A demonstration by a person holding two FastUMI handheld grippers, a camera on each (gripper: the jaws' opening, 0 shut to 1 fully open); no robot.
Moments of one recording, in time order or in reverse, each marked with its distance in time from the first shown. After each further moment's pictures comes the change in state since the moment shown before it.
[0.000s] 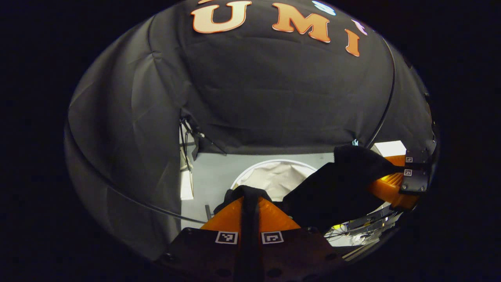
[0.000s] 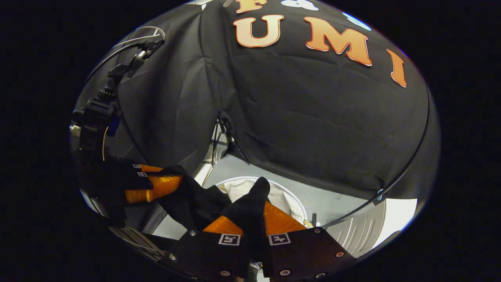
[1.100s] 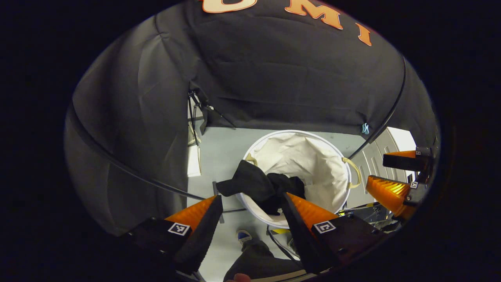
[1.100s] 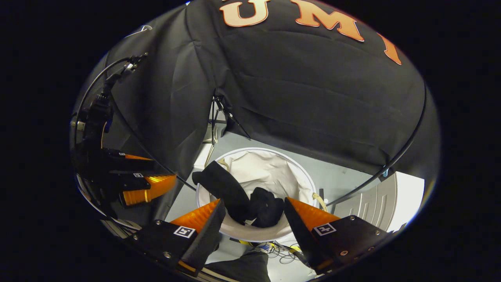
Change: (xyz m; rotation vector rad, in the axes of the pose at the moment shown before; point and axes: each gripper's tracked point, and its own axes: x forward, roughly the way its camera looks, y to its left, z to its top) left arm 0.001 0.026 -0.049 -0.024 0.145 0.039; right arm 0.008 0.000 -0.064 0.082 0.153 0.006
